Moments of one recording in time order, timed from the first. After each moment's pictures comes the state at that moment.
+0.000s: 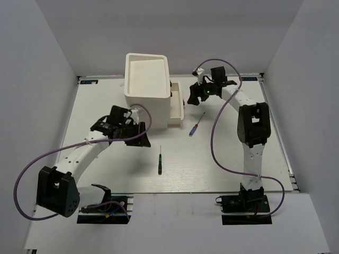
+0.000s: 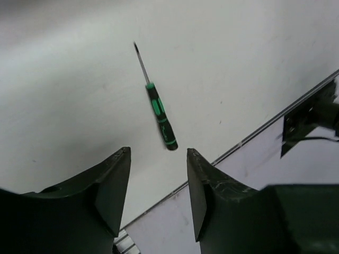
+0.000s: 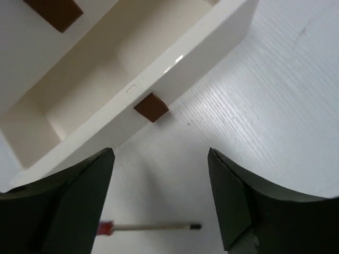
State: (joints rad) left arm -0.31 1.26 0.94 -0.63 0.48 -0.28; right arm 0.25 2.20 1.75 -0.33 -0.69 -0.40
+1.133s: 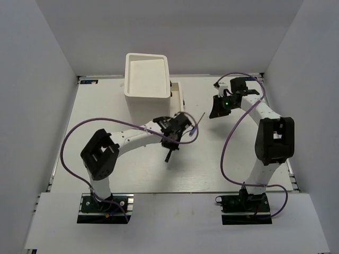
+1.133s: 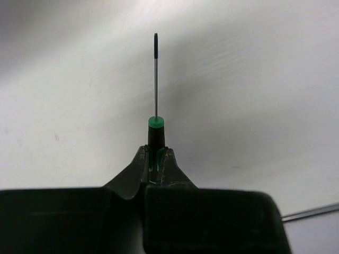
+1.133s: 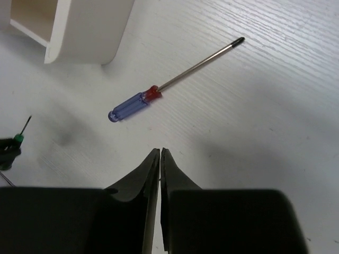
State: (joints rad) left arm -0.93 1.80 1.32 -0.75 -0.20 -0.53; right arm 0.13 1.82 1.39 -0.64 -0.57 -0.14
